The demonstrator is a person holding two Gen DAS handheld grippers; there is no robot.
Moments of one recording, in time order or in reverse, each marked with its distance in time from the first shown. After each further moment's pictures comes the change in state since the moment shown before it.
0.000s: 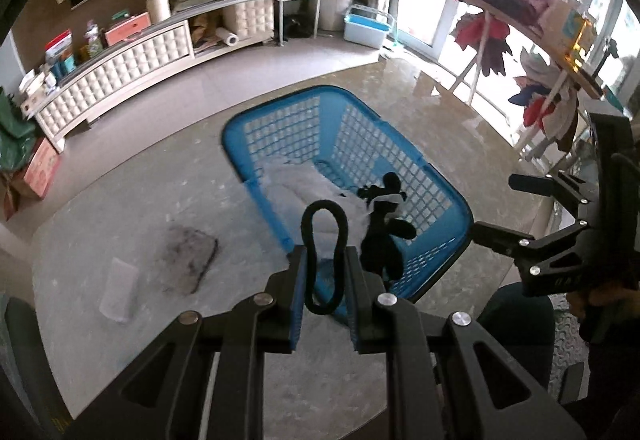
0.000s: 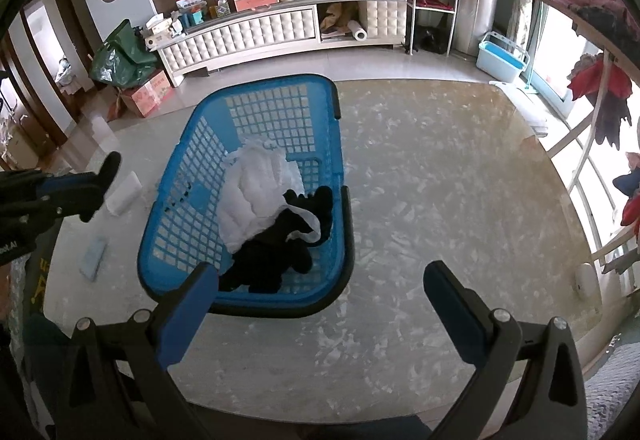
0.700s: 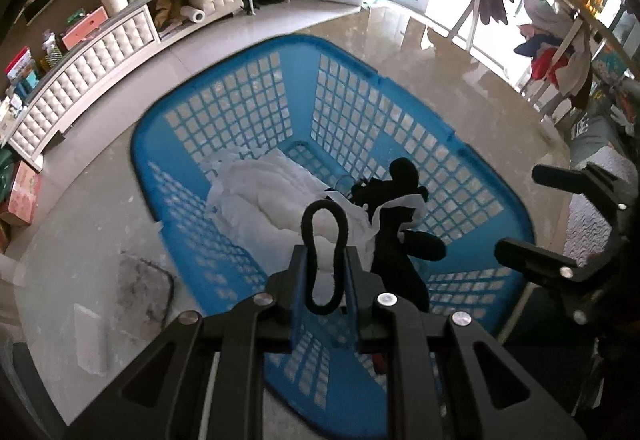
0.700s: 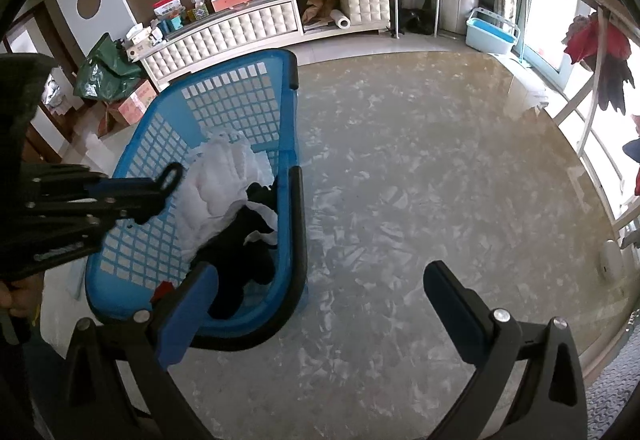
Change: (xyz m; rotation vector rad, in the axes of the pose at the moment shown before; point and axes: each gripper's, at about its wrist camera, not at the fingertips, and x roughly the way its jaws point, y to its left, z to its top) left arm 0.108 -0.019 0.032 0.108 0.145 -0.010; right arm 0.029 -0.033 -0.005 0.082 0.019 0.018
